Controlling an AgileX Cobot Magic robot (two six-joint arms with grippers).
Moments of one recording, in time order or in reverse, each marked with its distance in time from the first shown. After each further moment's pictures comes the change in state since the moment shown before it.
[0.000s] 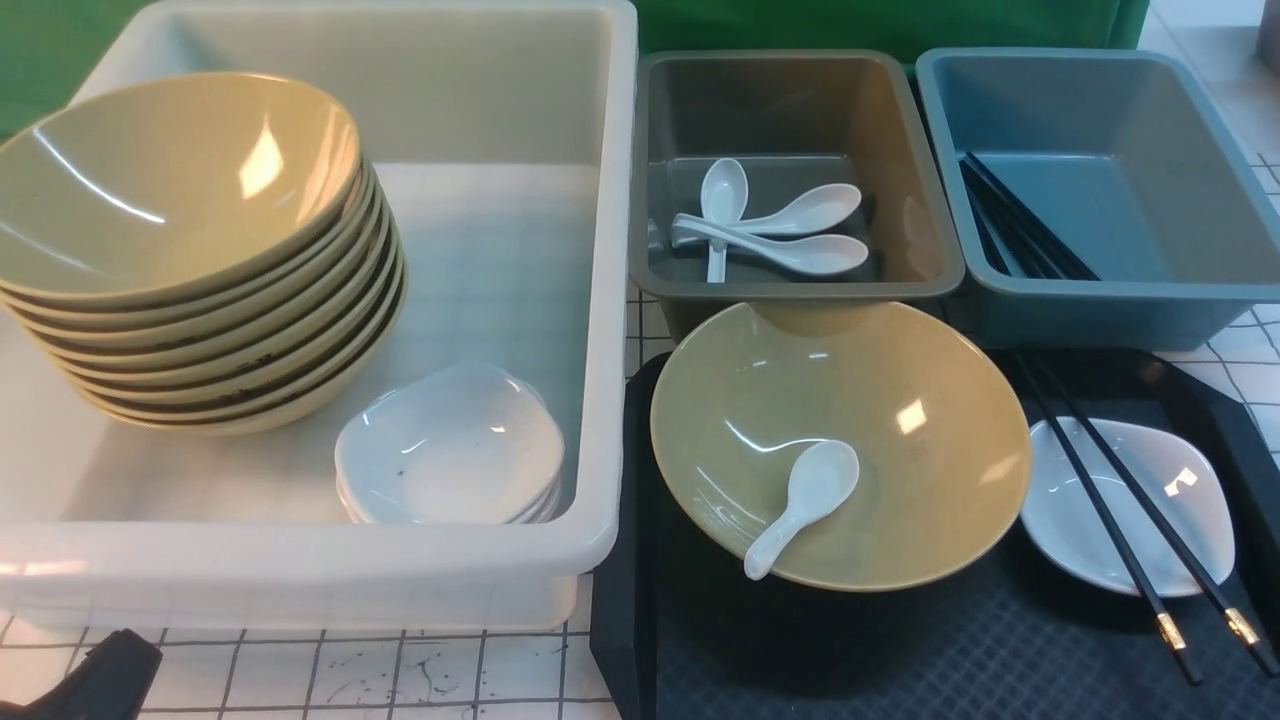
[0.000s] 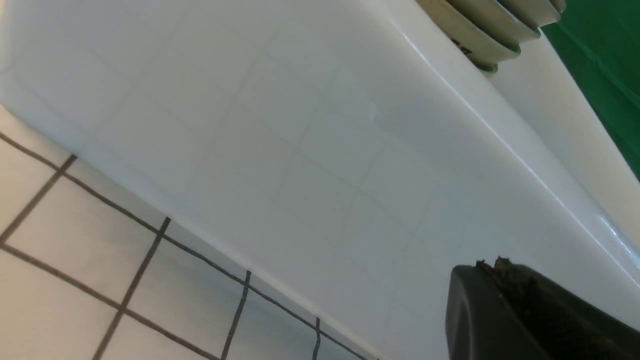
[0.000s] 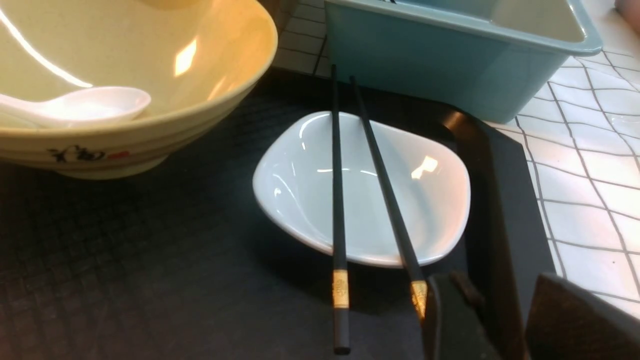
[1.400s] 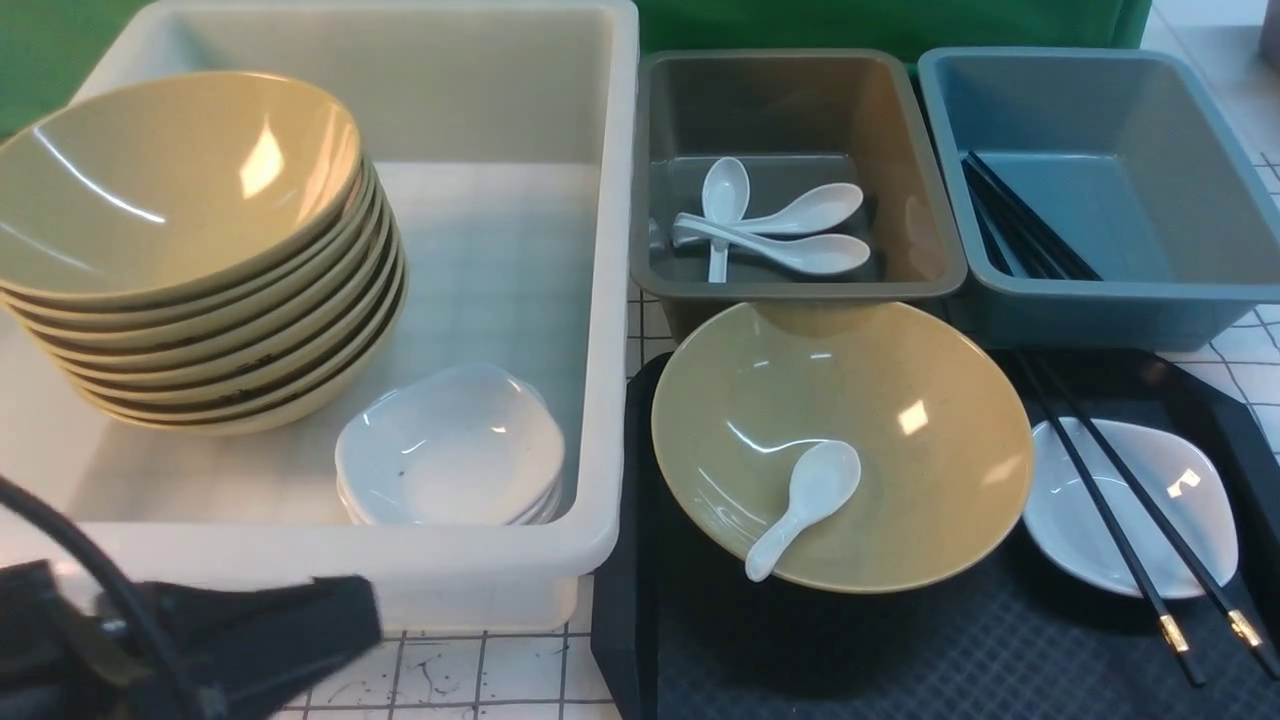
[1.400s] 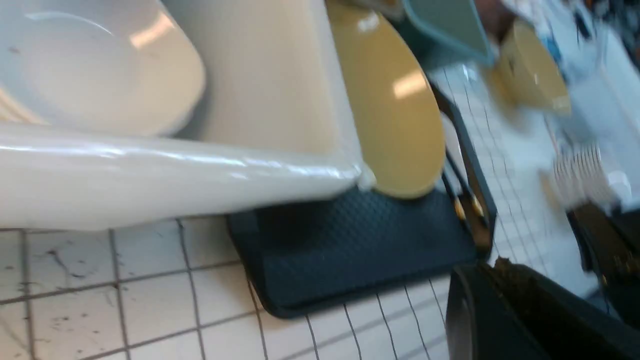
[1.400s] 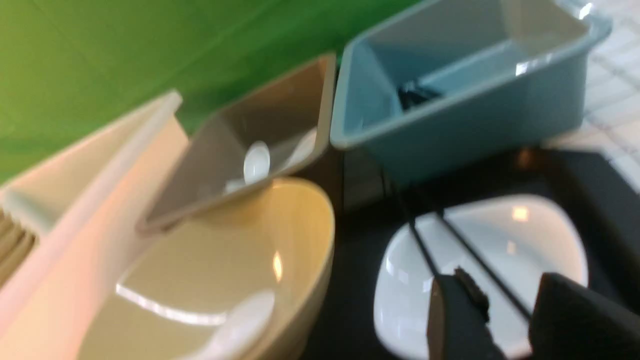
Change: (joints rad) right arm 0.025 0.002 0.005 0.135 -0.167 0.532; left arm -0.276 0.553 -0.601 -0.477 0.476 0.571
